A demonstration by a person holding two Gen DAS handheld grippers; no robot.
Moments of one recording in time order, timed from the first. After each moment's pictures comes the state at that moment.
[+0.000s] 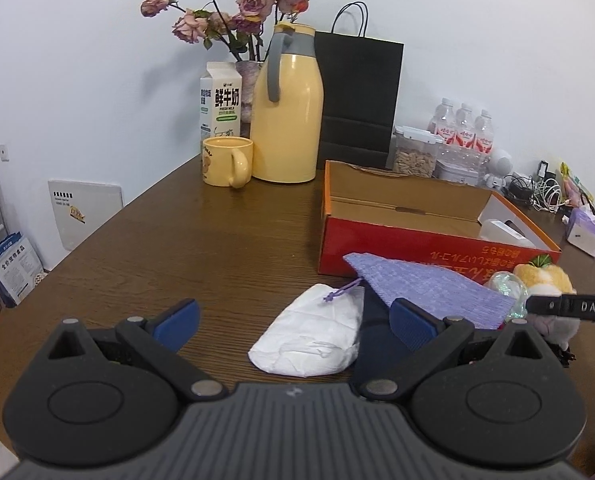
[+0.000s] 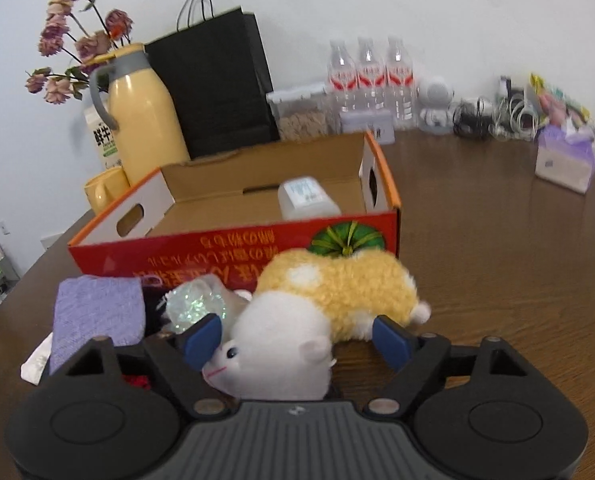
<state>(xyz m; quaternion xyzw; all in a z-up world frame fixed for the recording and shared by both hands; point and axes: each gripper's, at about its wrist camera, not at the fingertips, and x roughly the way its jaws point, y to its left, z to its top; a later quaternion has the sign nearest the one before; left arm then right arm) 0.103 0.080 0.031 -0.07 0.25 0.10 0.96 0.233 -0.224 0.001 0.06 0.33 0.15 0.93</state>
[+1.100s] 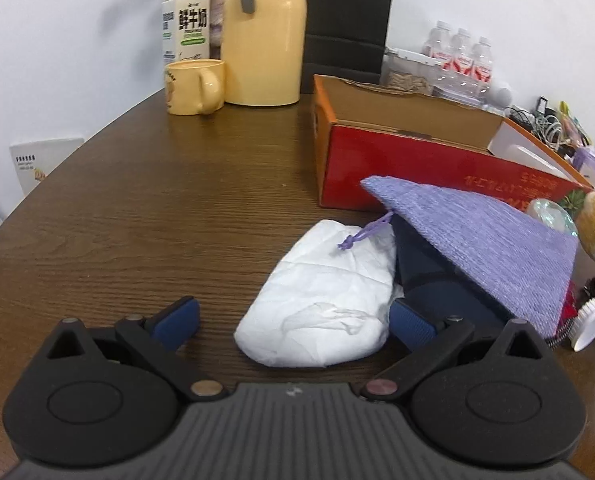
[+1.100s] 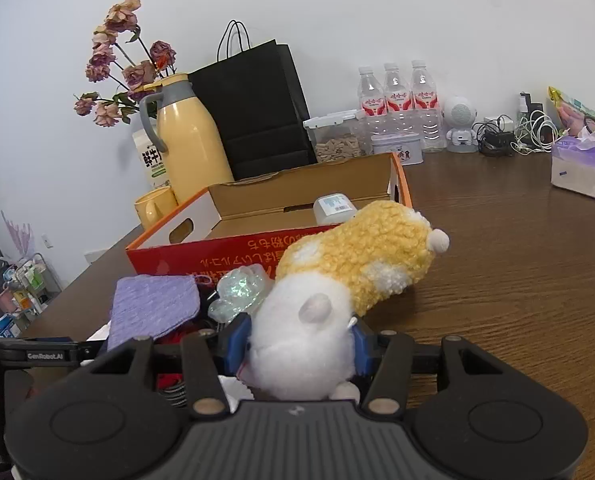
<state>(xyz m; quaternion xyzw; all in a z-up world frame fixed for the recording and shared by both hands) 0.166 0.099 -0.028 -0.06 0.34 0.05 0.94 0.185 -0.248 0.013 0.08 0.27 0.21 0.94</state>
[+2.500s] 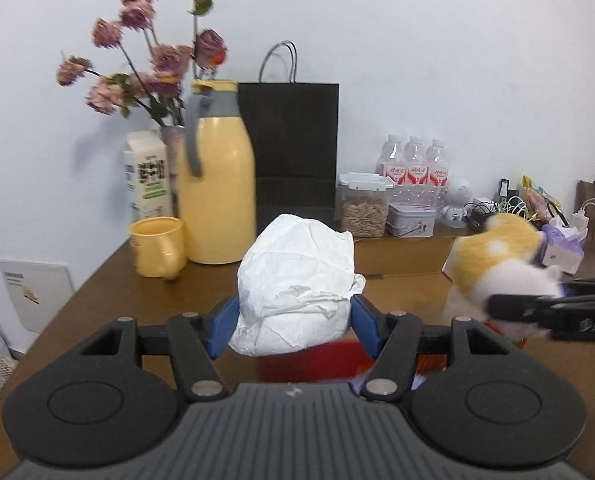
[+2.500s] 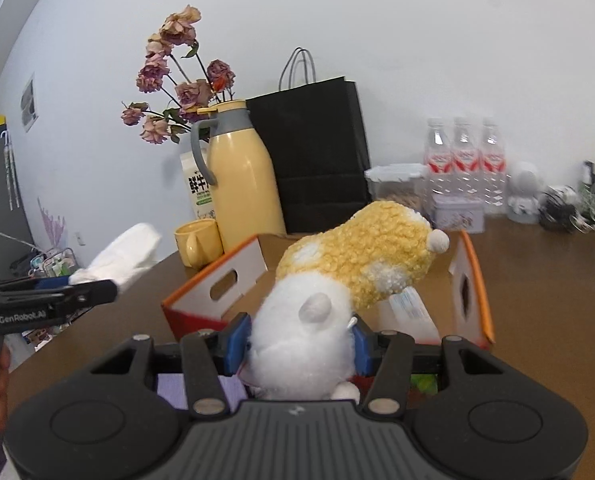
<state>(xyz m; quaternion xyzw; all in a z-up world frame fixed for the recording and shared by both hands) 0.201 0.048 0.073 -0.01 0.19 0.02 0.98 0.251 -0.191 0.063 0.04 0.22 0.27 0.93</state>
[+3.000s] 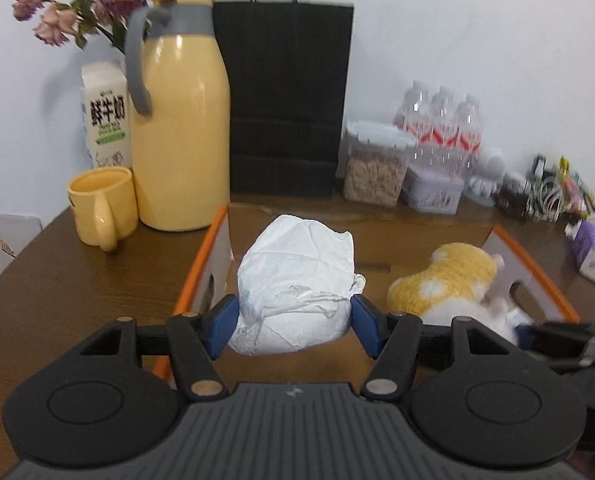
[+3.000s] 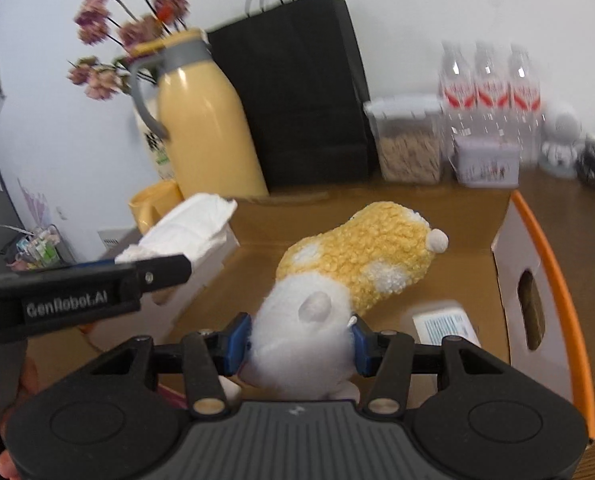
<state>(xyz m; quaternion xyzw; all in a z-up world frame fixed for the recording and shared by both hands) 0.328 0.027 0.031 -0.04 0.28 0.04 0.96 0.367 -0.148 0.023 0.02 0.31 0.25 0.92</state>
